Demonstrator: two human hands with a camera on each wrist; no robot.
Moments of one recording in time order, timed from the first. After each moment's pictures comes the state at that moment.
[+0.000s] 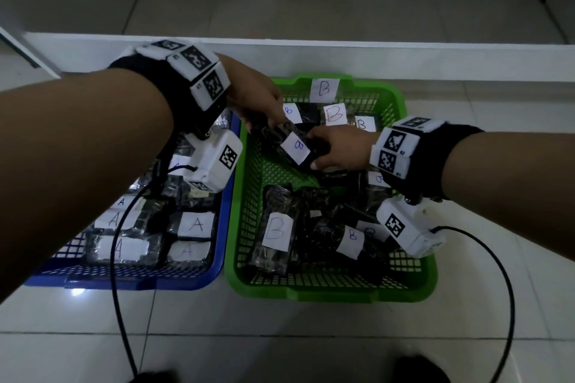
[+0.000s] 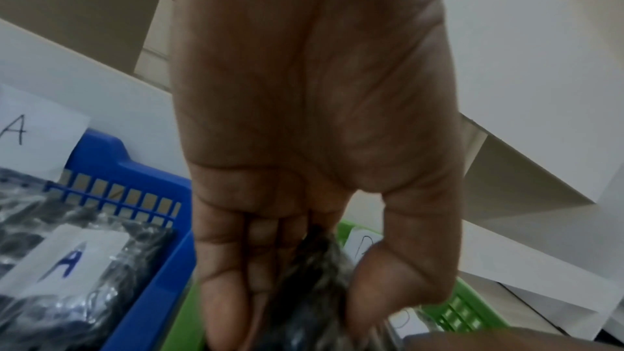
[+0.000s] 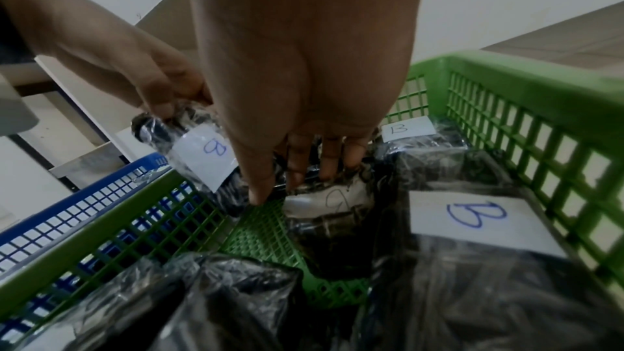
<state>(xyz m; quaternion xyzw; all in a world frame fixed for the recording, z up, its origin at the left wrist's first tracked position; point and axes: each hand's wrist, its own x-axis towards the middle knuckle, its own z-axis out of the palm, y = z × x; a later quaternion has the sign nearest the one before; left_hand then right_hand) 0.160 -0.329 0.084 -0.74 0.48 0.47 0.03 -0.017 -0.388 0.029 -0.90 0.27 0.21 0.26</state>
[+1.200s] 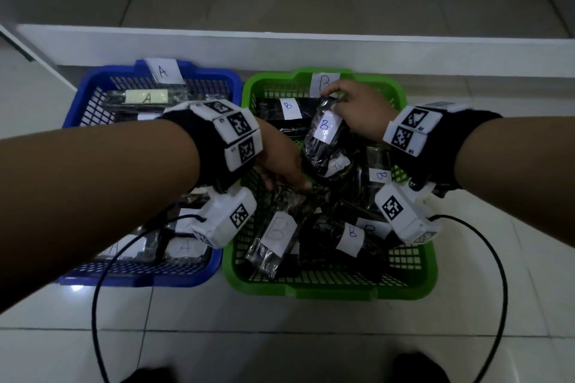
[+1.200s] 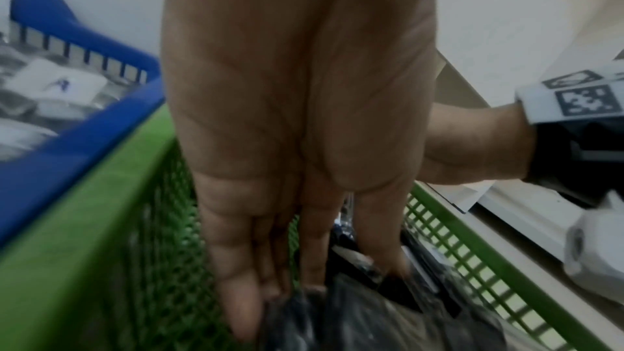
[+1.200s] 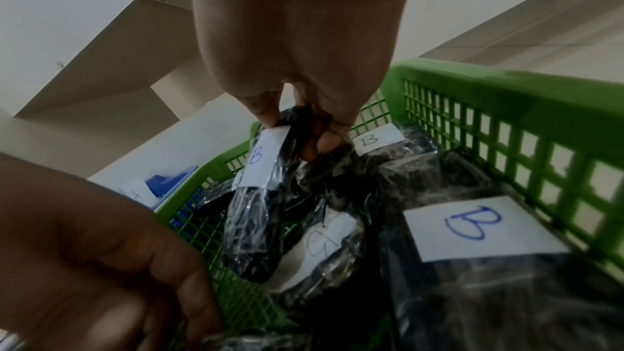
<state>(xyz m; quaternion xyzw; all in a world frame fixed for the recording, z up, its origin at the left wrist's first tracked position) 0.101 -0.297 0.035 -0.65 0.49 0.57 0.11 -0.014 -0.414 0.036 -0.82 0.40 -0.06 0.42</state>
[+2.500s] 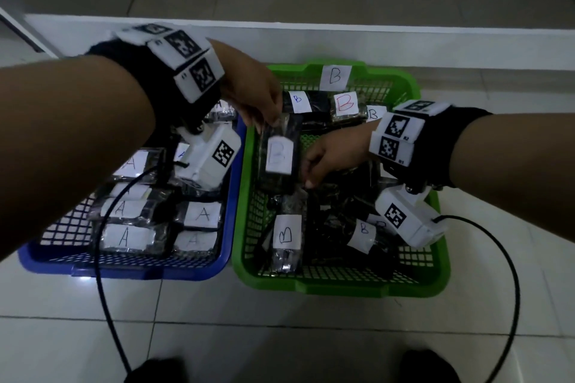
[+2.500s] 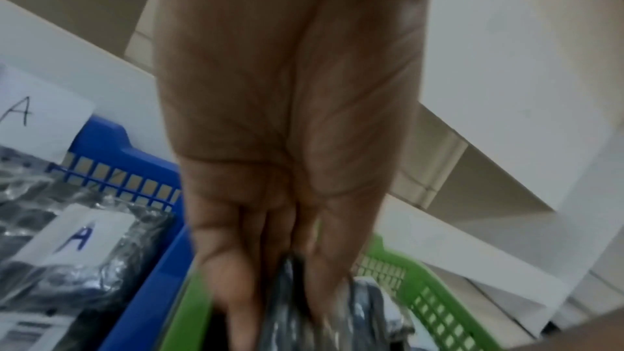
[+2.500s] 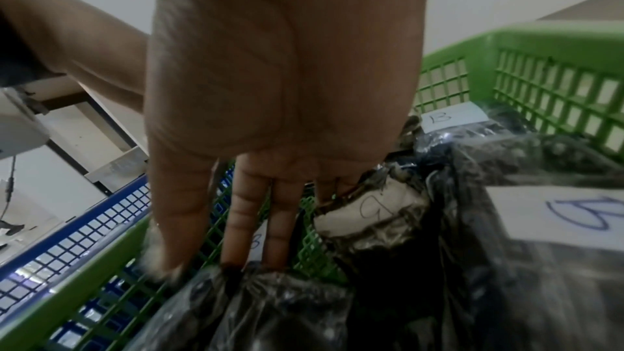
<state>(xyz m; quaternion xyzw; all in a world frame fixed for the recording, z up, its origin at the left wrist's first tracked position) 0.164 -0.314 0.084 -0.73 0.49 0.47 0.03 0.000 -0.370 0.040 -0.83 0.16 0.38 0.37</state>
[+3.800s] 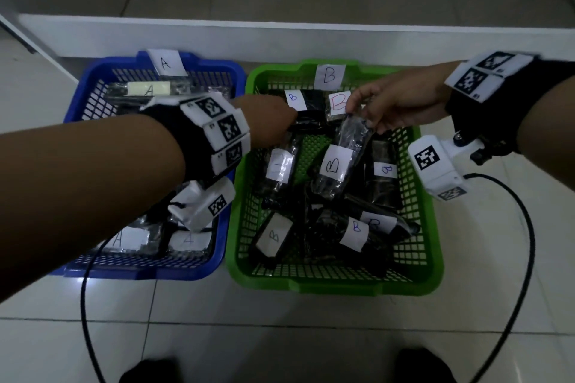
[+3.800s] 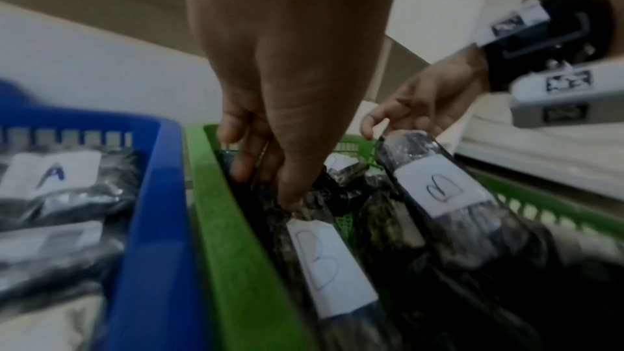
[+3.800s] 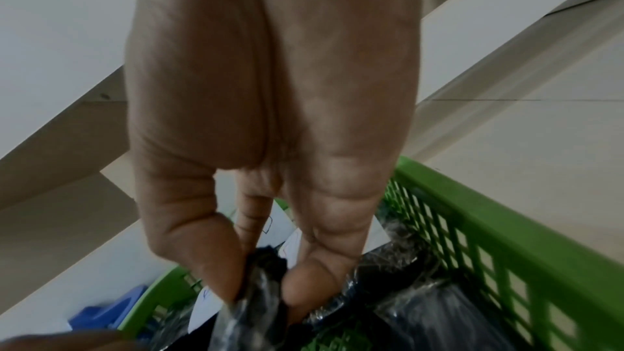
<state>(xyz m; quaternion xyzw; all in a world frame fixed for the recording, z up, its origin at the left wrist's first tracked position) 0.126 -0.299 0.050 -0.69 0.68 0.15 0.20 -0.043 -0.445 0.073 -0.66 0.35 0.21 0.63</state>
